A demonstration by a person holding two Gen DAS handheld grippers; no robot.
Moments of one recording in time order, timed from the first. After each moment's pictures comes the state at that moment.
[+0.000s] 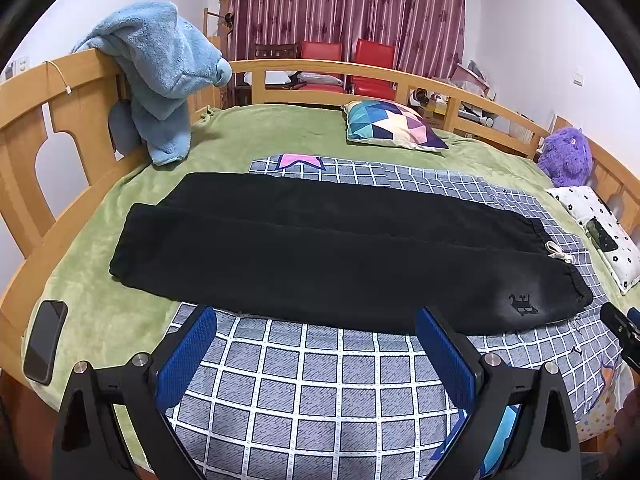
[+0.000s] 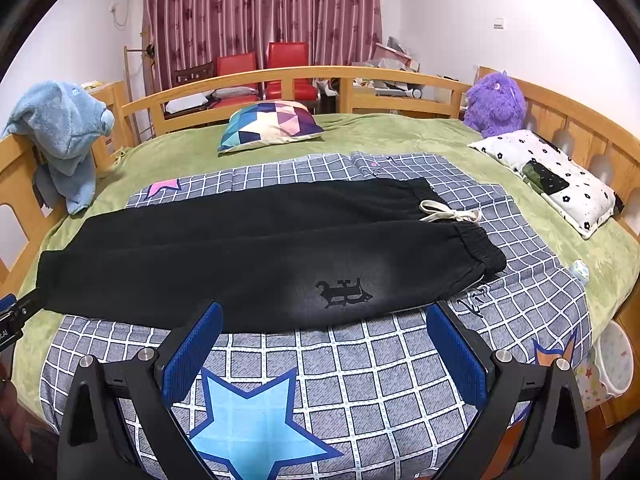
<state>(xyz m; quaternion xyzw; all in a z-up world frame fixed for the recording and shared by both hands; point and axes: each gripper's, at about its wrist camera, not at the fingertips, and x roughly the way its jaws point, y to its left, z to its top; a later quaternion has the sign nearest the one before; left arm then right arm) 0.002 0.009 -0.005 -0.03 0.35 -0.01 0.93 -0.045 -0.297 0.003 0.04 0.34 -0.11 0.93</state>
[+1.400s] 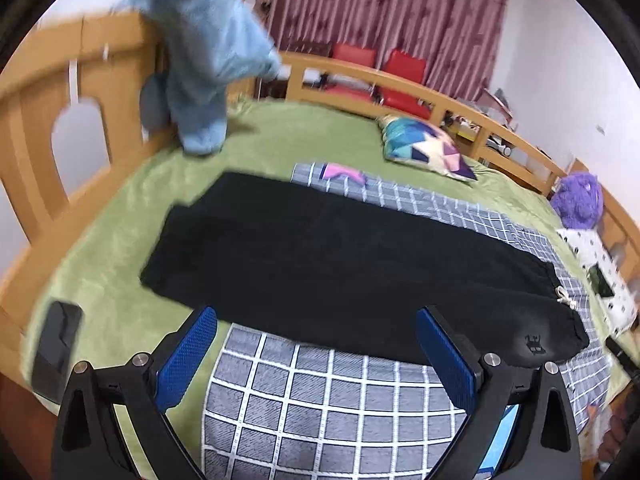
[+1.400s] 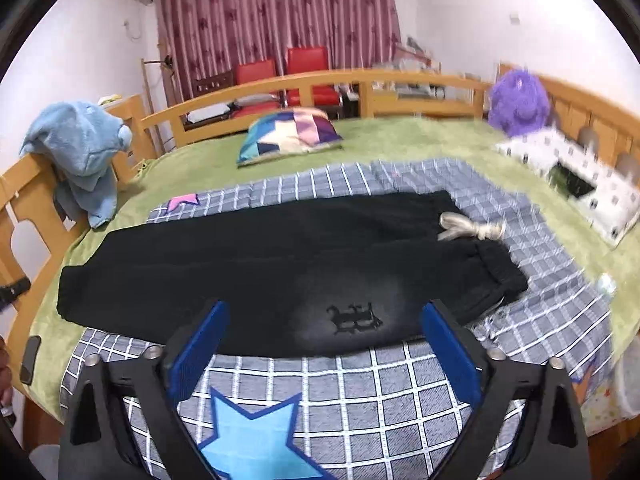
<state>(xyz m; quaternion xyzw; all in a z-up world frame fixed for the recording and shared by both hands) 0.044 0.123 -0.005 -0.12 0.37 0.00 0.92 -0.019 -0.345 0.007 0.08 0.34 -0.05 0.94</state>
